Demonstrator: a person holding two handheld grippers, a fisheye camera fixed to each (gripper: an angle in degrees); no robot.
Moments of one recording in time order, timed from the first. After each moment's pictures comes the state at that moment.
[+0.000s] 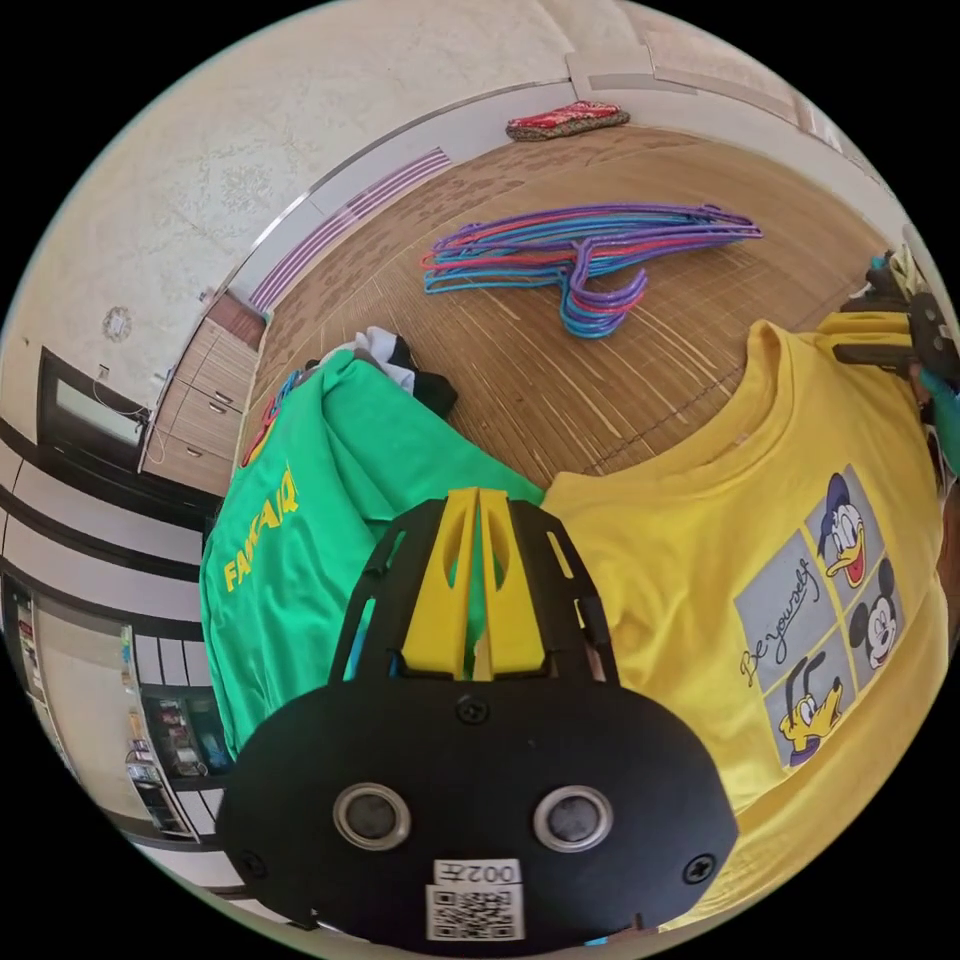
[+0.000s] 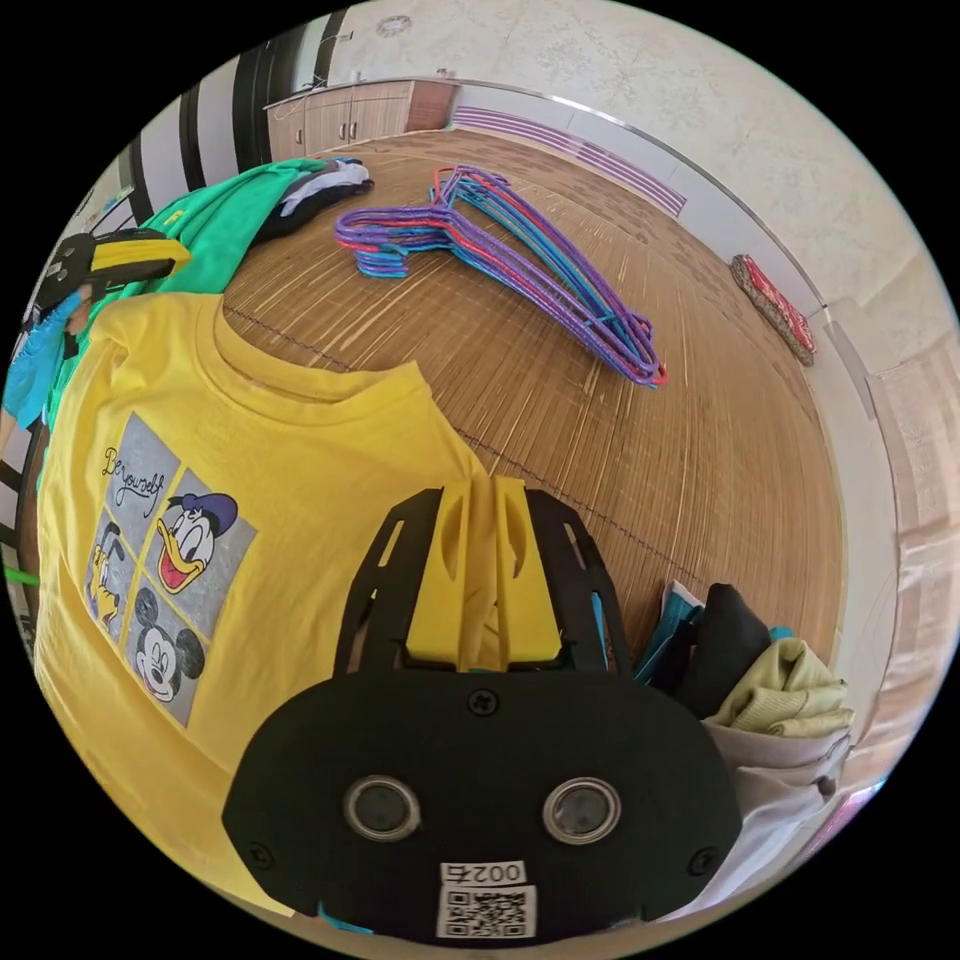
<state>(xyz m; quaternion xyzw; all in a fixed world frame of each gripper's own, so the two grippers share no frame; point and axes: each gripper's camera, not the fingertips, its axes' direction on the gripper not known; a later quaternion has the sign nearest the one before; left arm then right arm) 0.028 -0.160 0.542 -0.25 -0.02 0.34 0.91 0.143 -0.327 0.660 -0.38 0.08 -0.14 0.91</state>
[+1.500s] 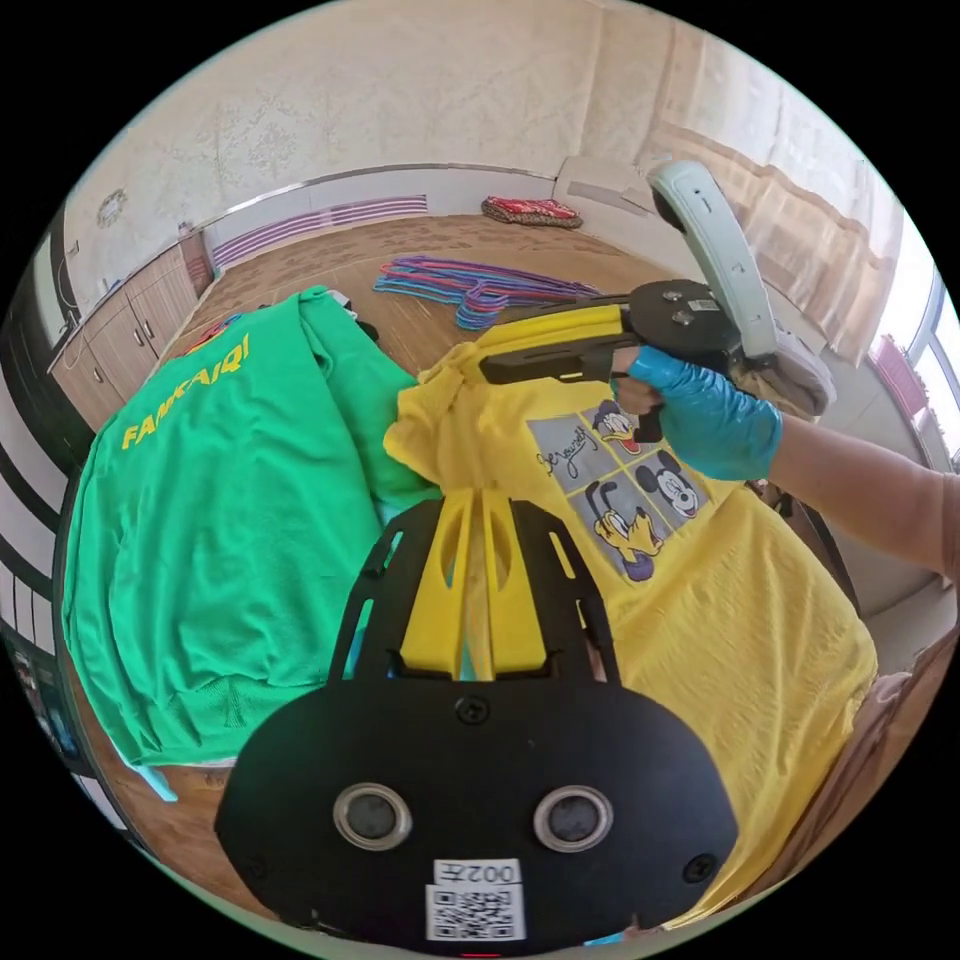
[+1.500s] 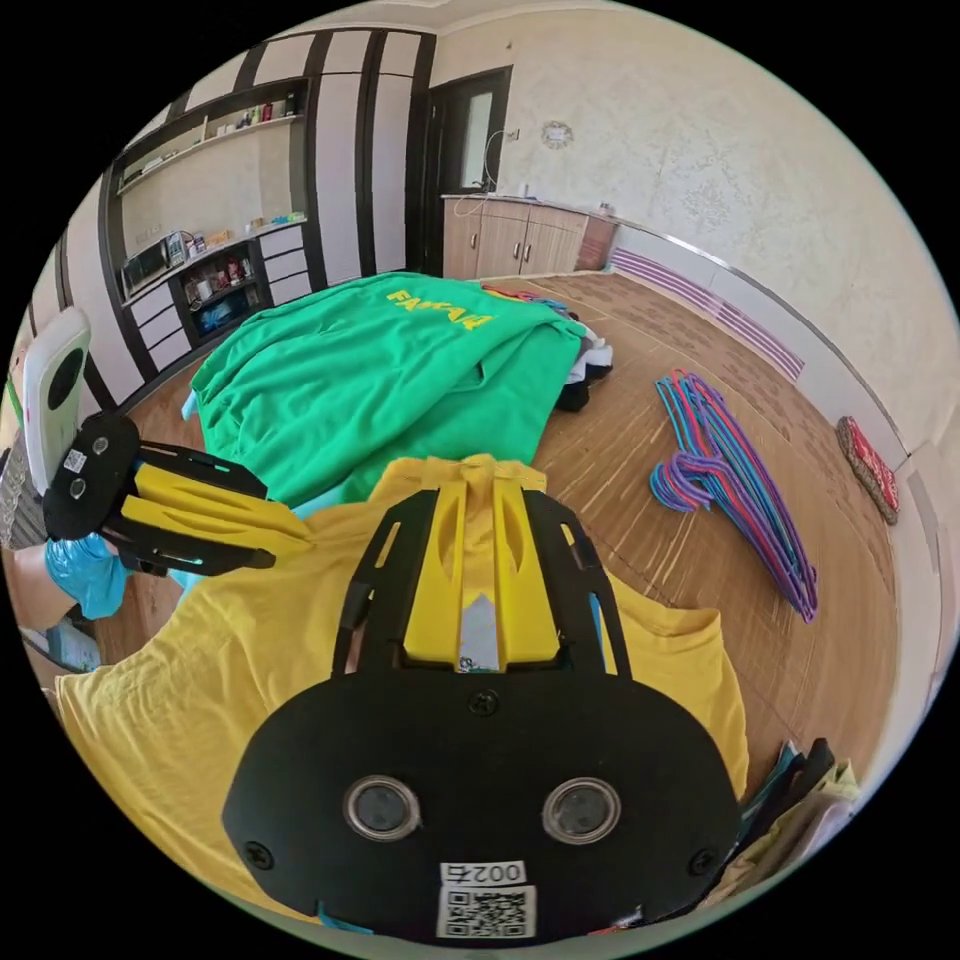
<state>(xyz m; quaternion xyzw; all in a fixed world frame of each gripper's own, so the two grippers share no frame) -0.190 -0.021 0.407 -0.24 0.19 0.21 0.93 -0.132 -0.339 0.621 -0.24 -0.11 -0.20 0.95</state>
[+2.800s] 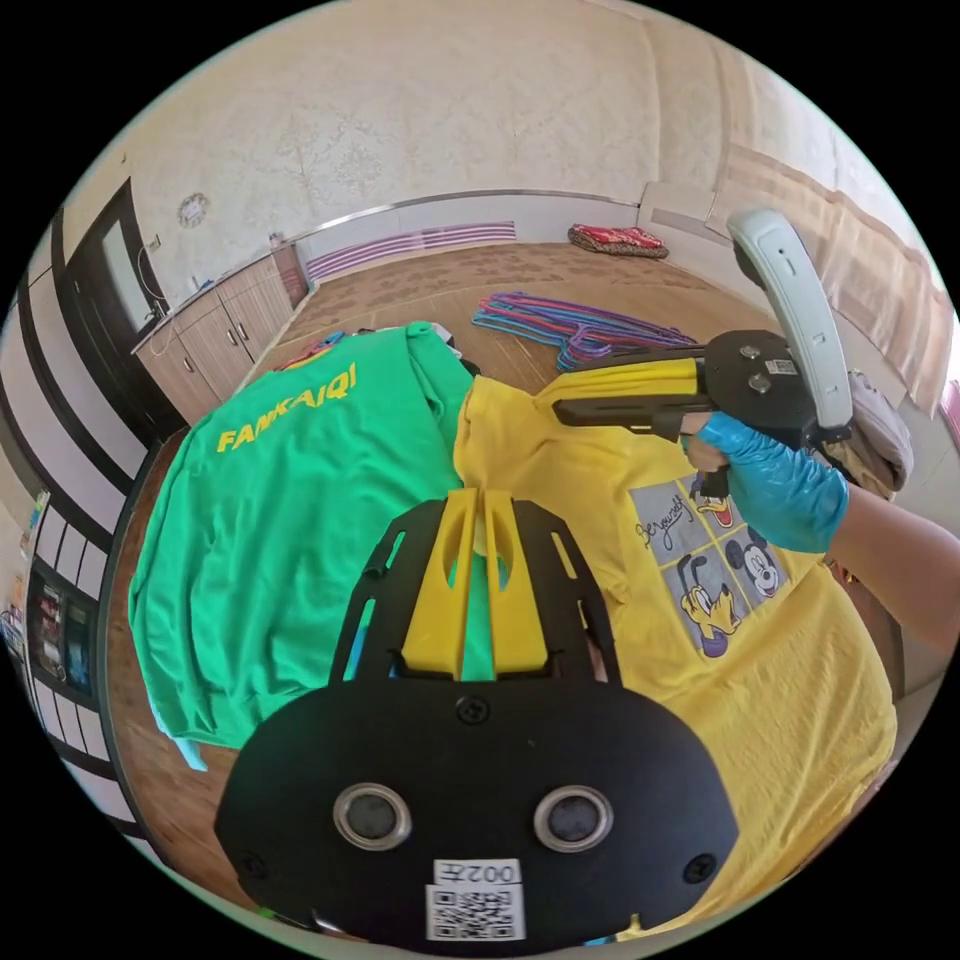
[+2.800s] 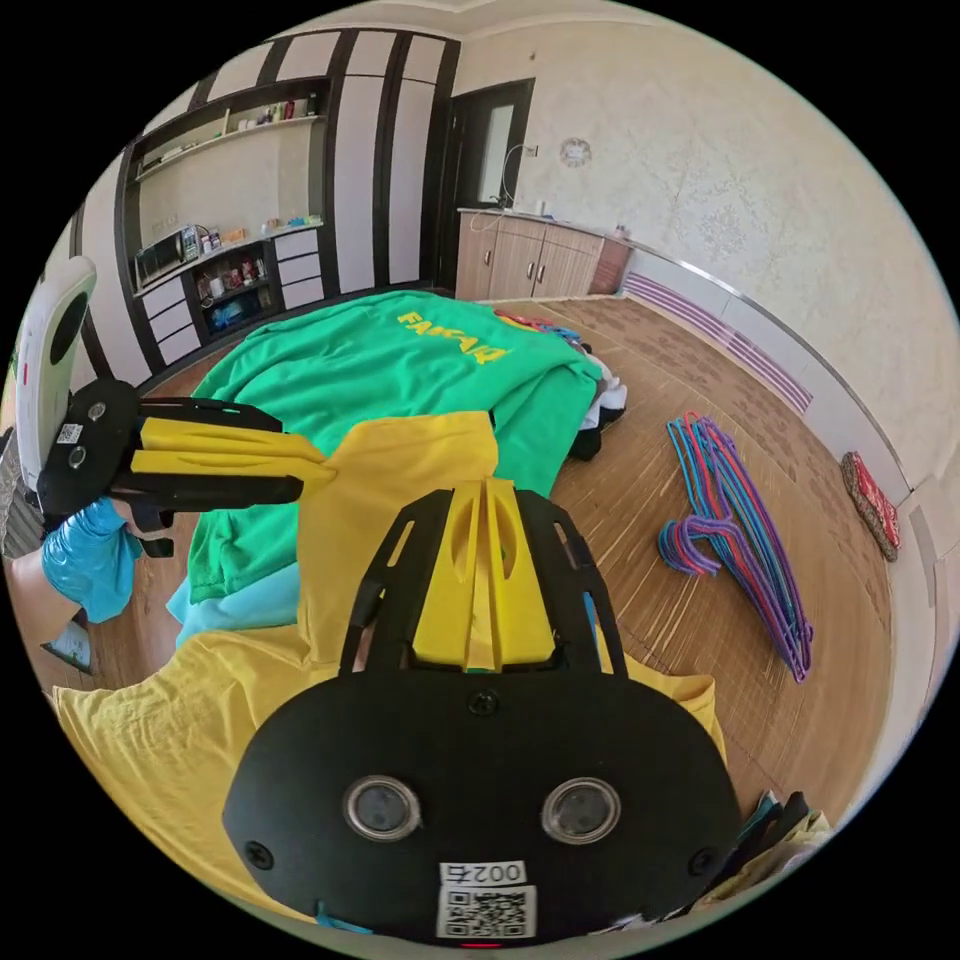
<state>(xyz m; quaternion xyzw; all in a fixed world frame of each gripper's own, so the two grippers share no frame) -0.219 -0.023 0.392 -0.18 0.05 0.17 0.97 -0.200 -0.385 0.666 -0.19 -0.14 -0.22 0.95</state>
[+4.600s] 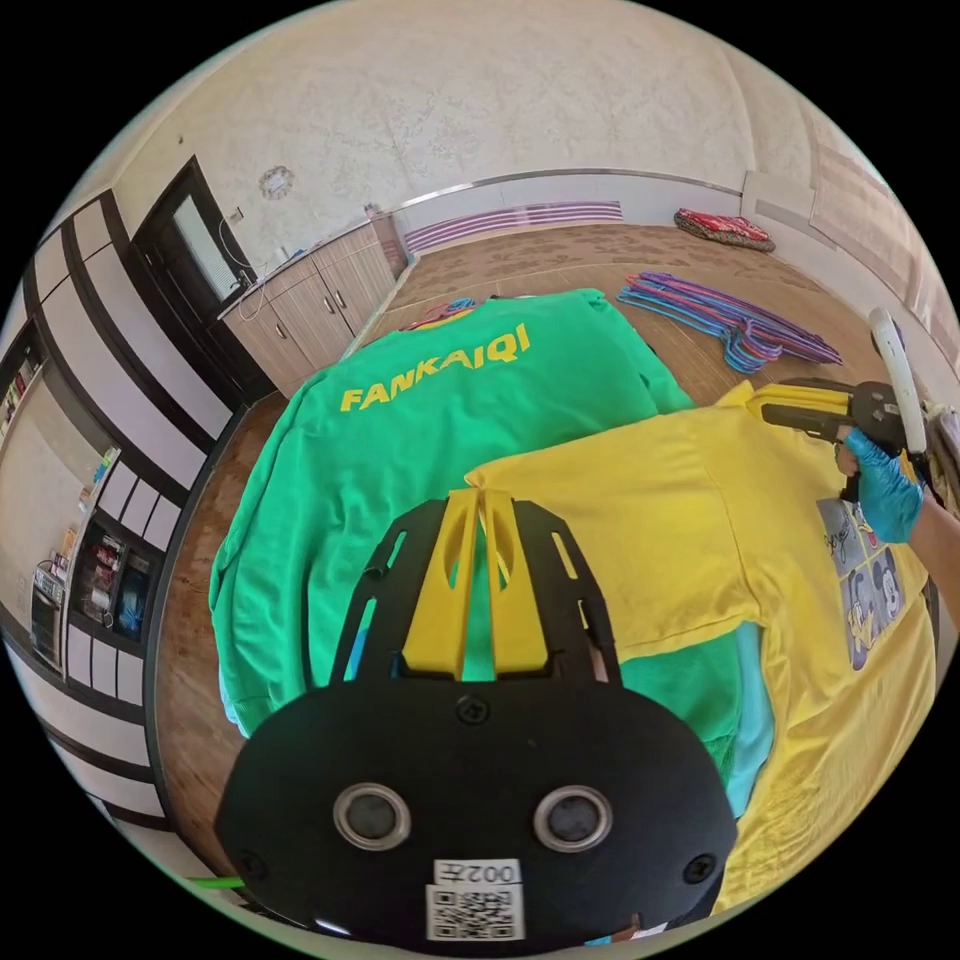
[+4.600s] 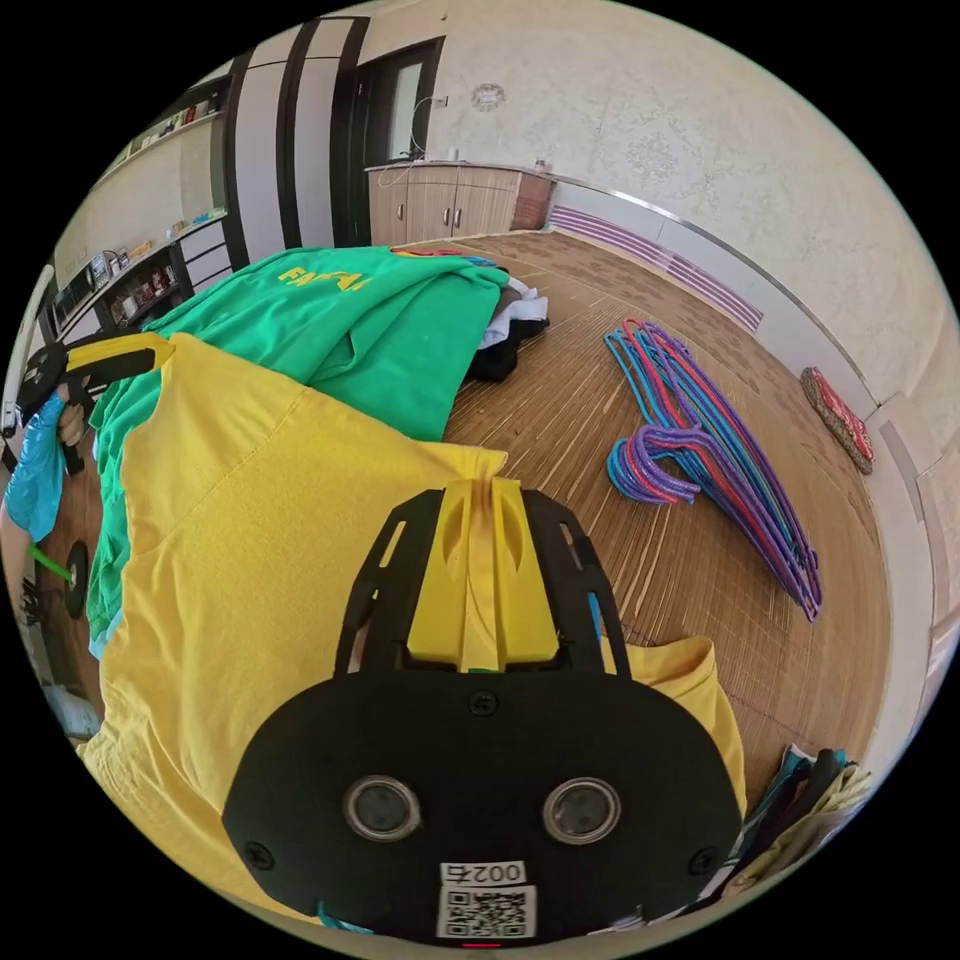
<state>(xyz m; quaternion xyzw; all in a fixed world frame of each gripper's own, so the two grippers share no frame) -0.329 -0.038 0.467 -0.20 -0.08 0.15 0.97 -0.126 -0.388 0.791 -0.27 -0.03 -0.16 0.95</state>
